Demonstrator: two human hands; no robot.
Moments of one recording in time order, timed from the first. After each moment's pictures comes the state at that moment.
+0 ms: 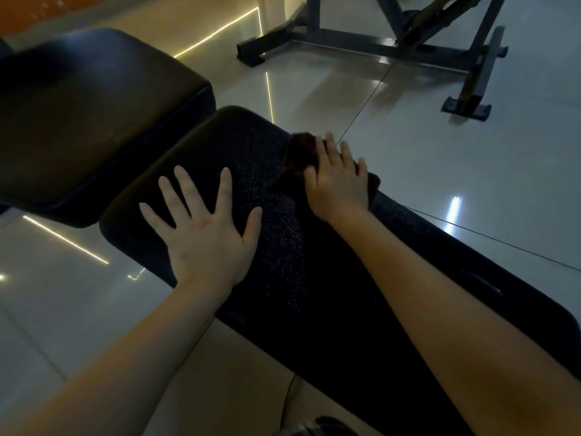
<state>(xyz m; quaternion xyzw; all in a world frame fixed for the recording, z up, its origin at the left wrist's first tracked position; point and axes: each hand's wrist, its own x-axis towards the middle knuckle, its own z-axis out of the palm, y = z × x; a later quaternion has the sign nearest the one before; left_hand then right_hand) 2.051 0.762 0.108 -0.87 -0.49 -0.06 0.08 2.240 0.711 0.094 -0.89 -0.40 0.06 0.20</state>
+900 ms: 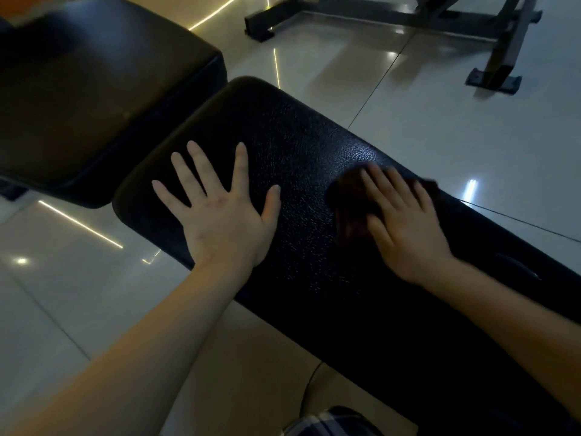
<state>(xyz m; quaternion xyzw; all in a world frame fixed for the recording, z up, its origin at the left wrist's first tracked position) 2.052 0.764 0.105 -0.87 -0.48 -0.07 0.08 2.226 0.605 0.063 -0.85 -0.50 0.04 0.17</state>
